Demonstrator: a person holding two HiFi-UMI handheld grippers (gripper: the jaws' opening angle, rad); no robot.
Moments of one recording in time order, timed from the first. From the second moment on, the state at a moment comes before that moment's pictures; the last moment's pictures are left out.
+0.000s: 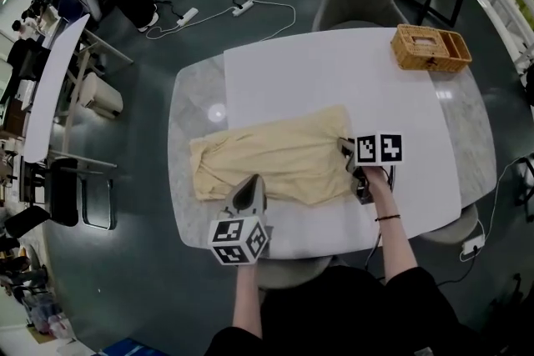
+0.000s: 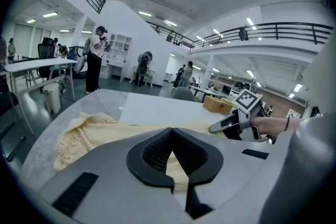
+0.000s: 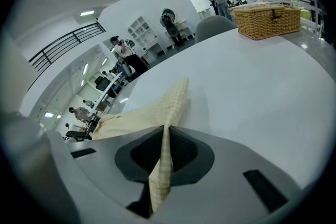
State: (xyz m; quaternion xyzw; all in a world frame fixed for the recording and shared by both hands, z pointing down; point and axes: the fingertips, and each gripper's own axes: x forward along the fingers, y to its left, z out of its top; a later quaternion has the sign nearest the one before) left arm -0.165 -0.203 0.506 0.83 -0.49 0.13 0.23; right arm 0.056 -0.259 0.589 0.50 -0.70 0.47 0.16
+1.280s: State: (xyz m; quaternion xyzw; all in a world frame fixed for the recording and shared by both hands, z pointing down) left arm -0.318 -0.163 0.481 0.82 -0.51 0.08 0.24; right arm -0.110 -0.251 0.466 0.47 -0.75 0.45 0.12
